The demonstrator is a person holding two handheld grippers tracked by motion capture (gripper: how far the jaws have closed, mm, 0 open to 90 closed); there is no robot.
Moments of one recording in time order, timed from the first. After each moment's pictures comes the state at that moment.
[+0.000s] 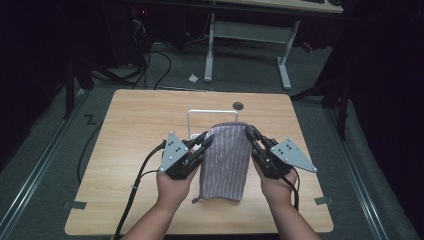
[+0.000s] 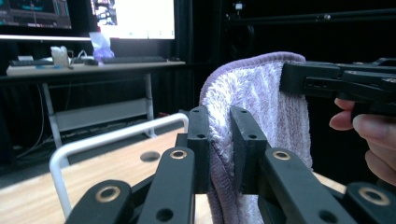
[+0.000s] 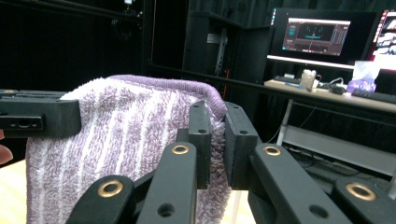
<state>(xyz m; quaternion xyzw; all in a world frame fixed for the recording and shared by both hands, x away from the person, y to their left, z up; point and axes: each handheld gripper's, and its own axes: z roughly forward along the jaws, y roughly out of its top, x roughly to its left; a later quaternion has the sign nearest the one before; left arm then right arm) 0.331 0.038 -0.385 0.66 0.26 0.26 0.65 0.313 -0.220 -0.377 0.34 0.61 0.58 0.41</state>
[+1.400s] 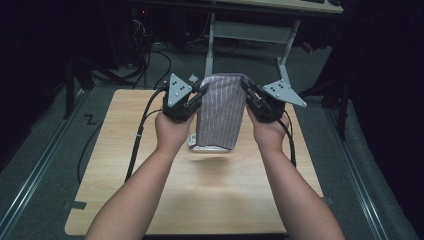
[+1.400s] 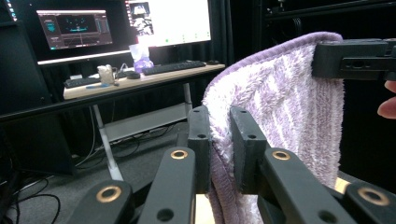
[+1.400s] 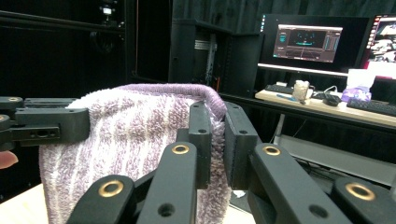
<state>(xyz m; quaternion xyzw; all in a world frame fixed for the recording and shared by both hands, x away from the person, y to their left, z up) 0.443 0.036 -0.322 0.67 0.28 0.33 0.60 0.421 -0.209 -0.312 0.36 0.60 0.58 0.41</state>
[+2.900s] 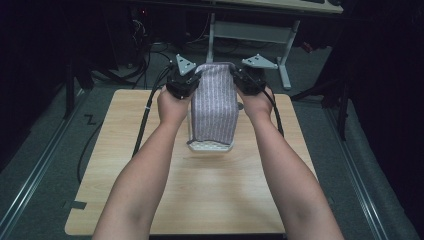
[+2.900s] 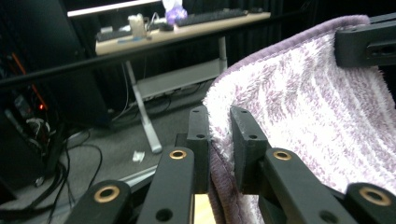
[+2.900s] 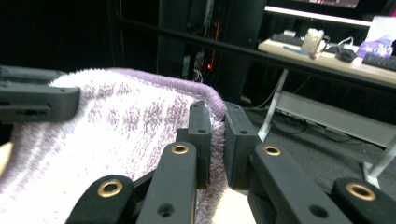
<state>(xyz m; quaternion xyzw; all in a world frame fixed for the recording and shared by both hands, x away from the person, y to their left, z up) 0.534 0.030 -0.333 0.71 0.35 0.34 0.50 0.530 -0.193 -0.321 0.40 0.68 0.49 0.37</state>
